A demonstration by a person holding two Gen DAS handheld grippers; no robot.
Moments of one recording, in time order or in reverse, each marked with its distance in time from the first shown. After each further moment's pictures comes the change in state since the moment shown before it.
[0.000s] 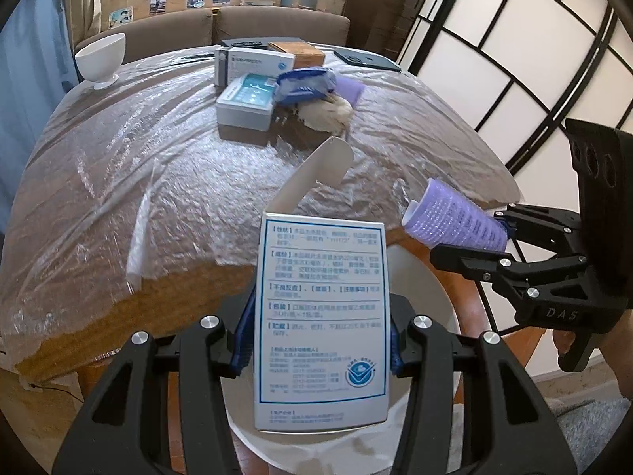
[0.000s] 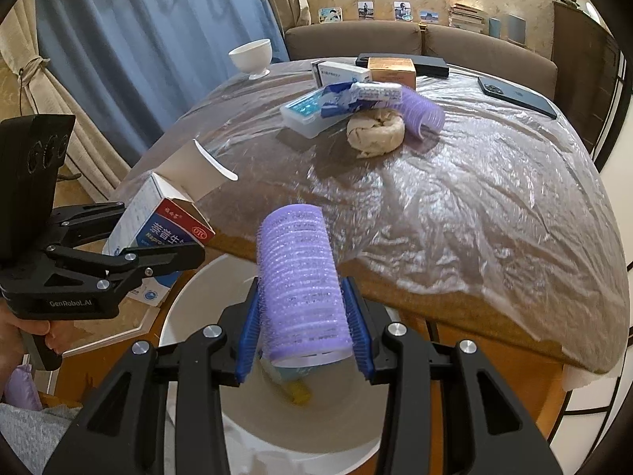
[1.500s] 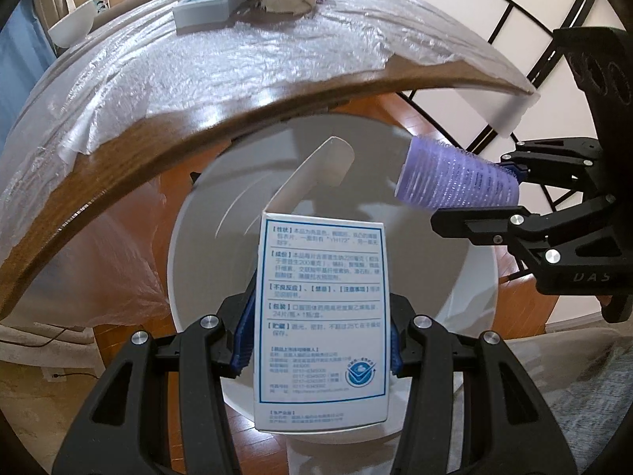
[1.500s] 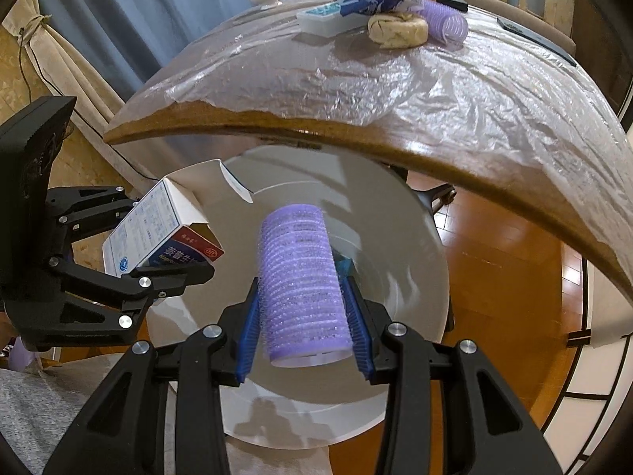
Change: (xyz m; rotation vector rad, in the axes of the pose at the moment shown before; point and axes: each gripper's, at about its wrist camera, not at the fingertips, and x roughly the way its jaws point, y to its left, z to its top) left arm 0.053 -0.029 -0.062 0.101 0.175 0.100; right arm 0.045 0.013 -0.049 -0.012 0.172 0.017
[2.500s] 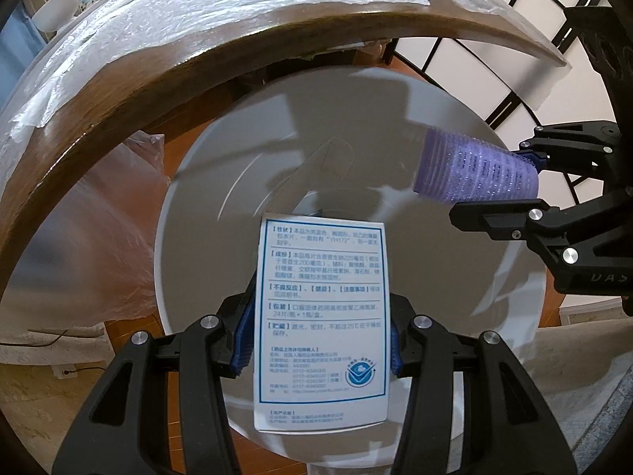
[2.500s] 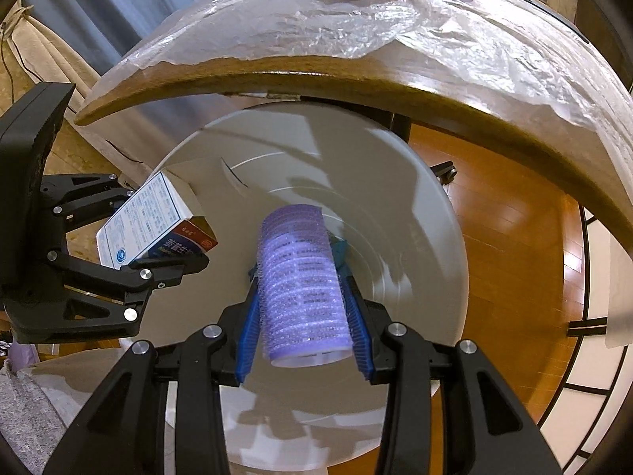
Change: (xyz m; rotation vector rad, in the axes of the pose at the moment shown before) left arm 0.067 -0.012 0.016 0.018 0.089 0.047; right arm 0.059 0.004 0.008 0.015 0.075 -0.012
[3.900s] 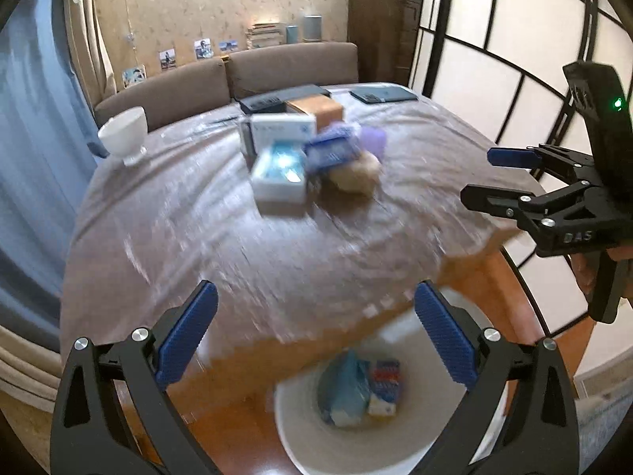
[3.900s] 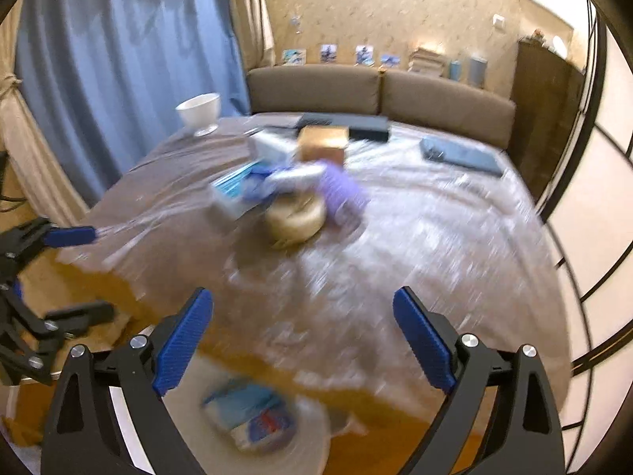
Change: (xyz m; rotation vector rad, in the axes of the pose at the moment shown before) left arm -0.129 0.040 0.063 -0.035 -0.405 0.070; right arm -0.127 -0.041 0.091 0.024 -0.415 -0.235
